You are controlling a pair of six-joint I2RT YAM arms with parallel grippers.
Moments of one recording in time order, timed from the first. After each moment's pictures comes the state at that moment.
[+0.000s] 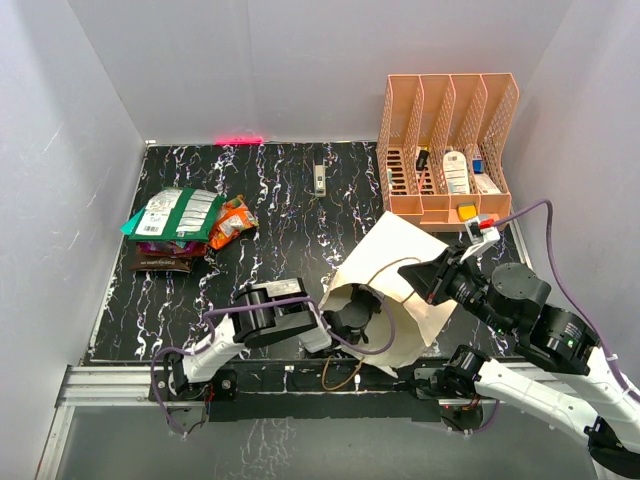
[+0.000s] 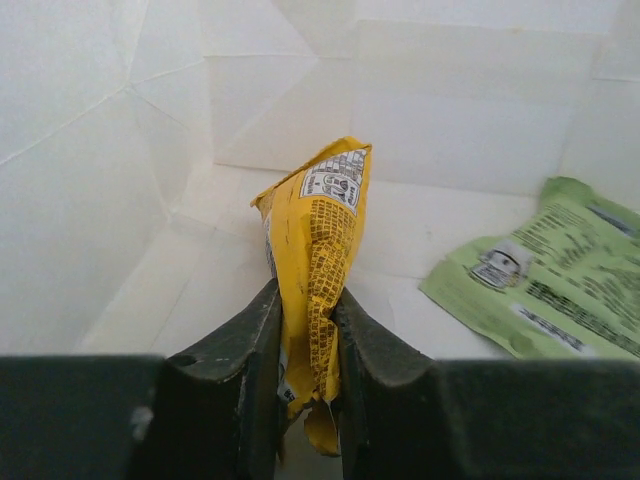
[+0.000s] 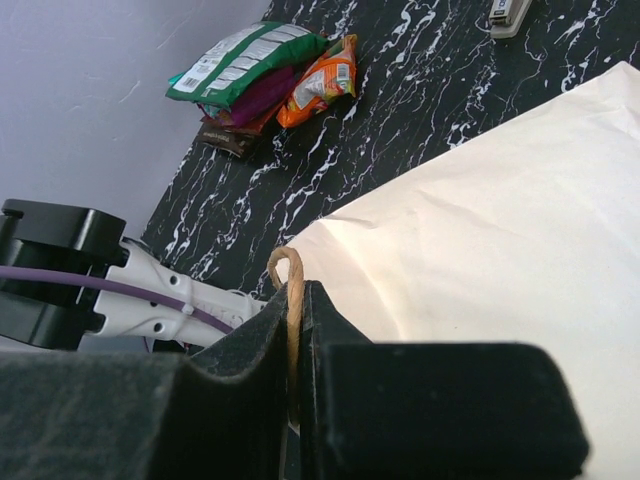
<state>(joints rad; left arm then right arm) -1.29 2.30 0.95 1.33 -0.80 0.03 0.89 0.48 0.95 -0.68 0.19 0.63</state>
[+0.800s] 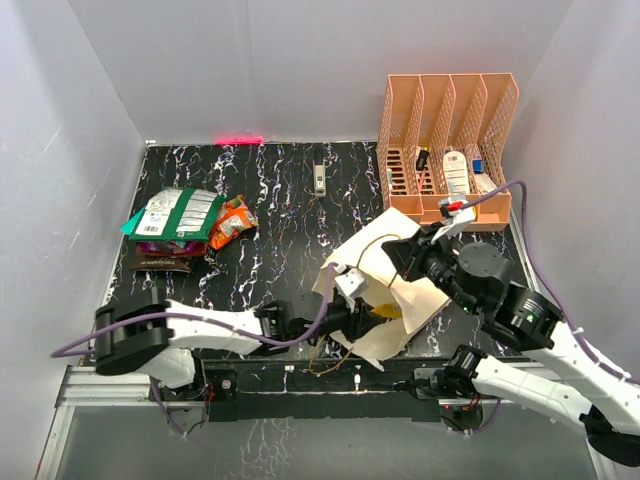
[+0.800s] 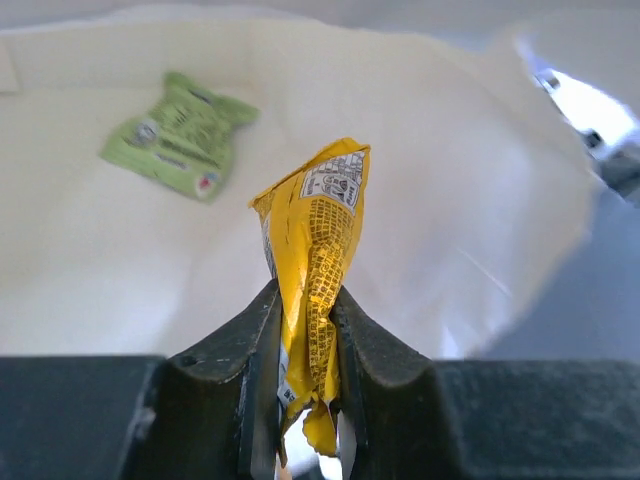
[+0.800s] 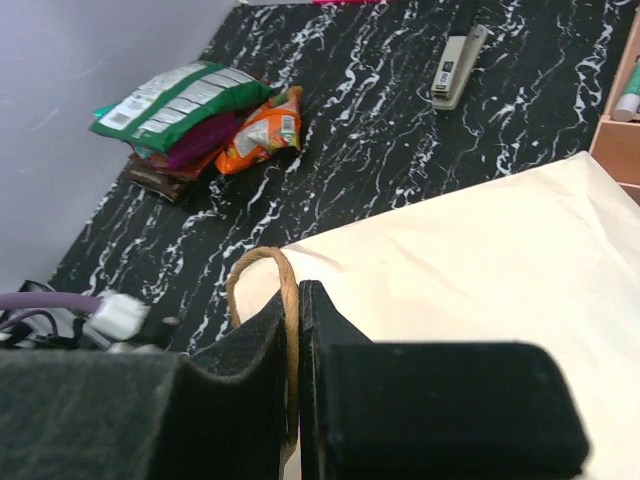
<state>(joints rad) -1.32 1.42 0.62 0.59 -0.08 -0.37 0.89 0.65 0.94 -0.47 0.31 0.47</state>
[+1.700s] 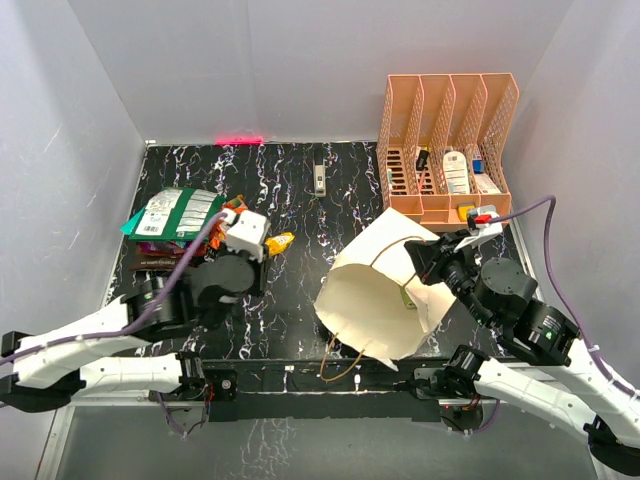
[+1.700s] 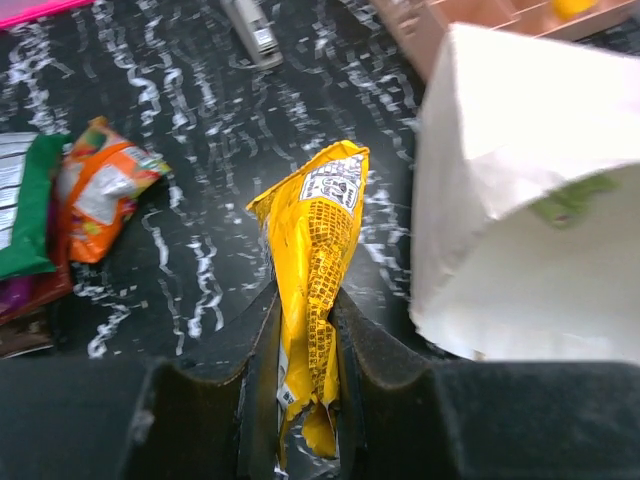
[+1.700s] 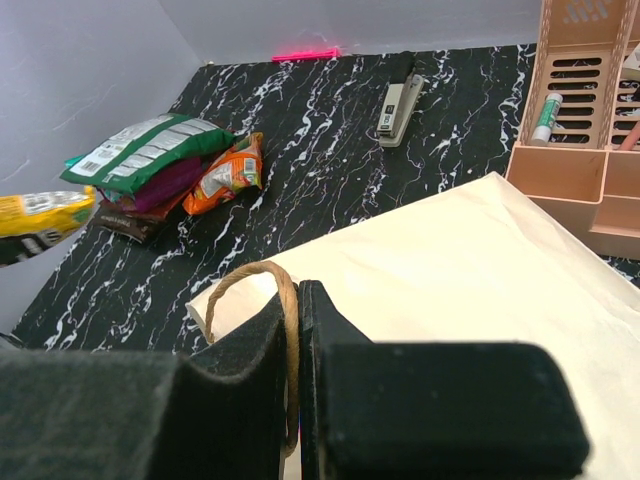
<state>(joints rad) -1.29 0.85 1.15 -0.80 -0.77 -0.41 0.89 0.52 0.89 -0.48 0.44 0.42</state>
